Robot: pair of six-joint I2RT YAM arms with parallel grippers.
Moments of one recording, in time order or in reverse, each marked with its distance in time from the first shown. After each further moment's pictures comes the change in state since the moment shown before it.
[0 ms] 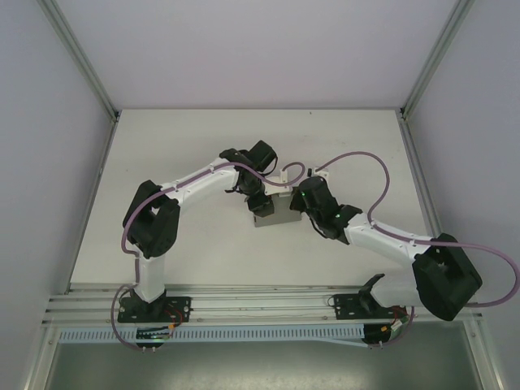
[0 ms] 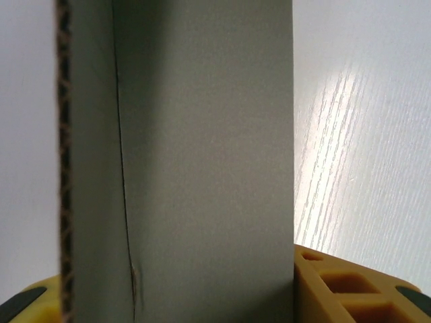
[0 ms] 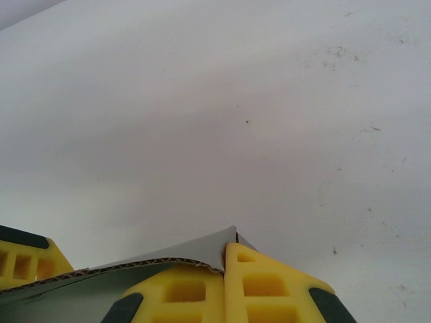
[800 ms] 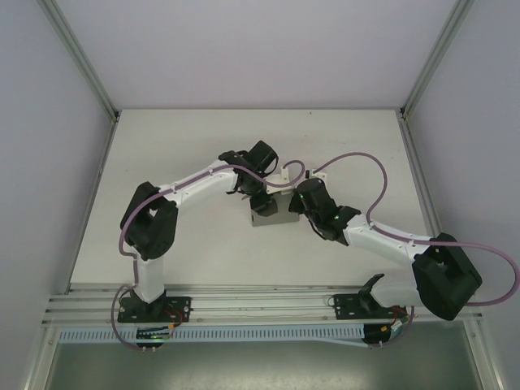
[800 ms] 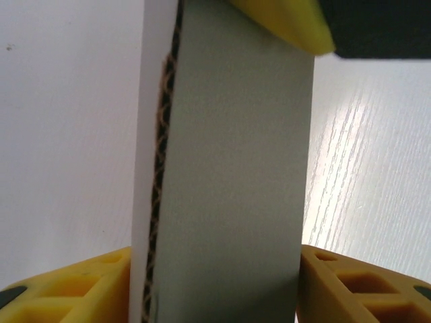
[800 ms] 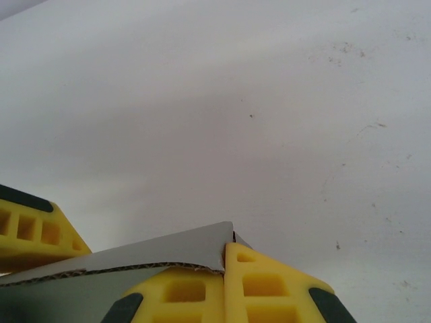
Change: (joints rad) left arm -0.008 -0.032 -0.035 0.092 -0.007 -0.060; right arm 0.019 0.002 -0.008 0.009 0.005 -0.010
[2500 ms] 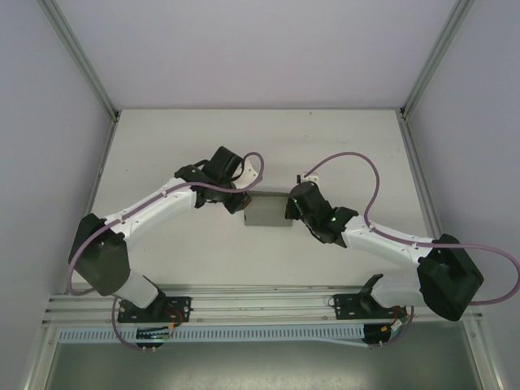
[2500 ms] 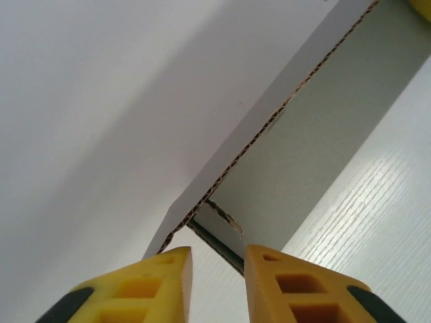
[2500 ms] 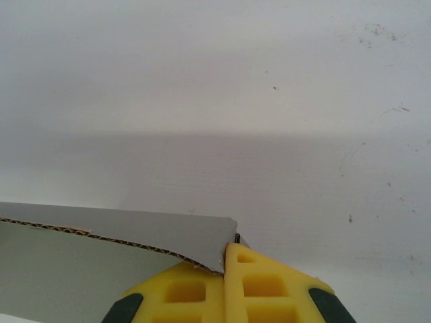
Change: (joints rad) left arm 0.087 -0.399 -0.341 0.117 -0.148 -0.320; right arm 0.074 -0.025 0.040 -0.113 0.012 -0.052
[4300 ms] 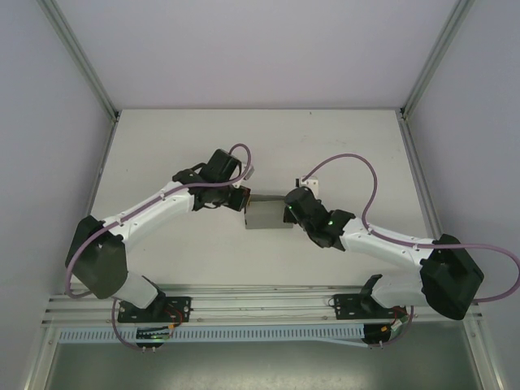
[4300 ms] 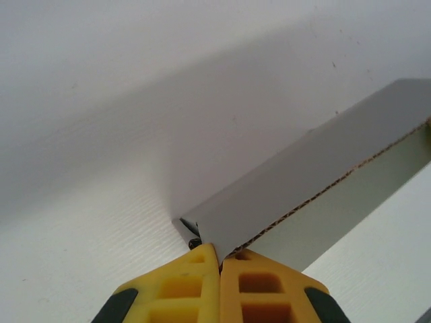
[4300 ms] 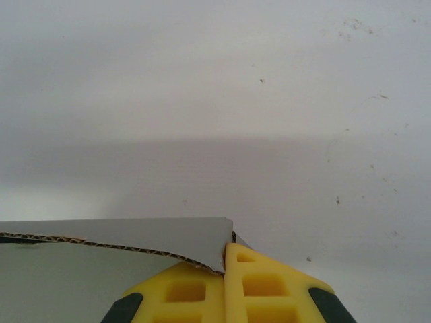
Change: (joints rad) left arm -0.005 -0.012 -0.067 0.085 0.035 -0.476; right arm 0.076 -0.006 0.015 -0.071 0.113 0.080
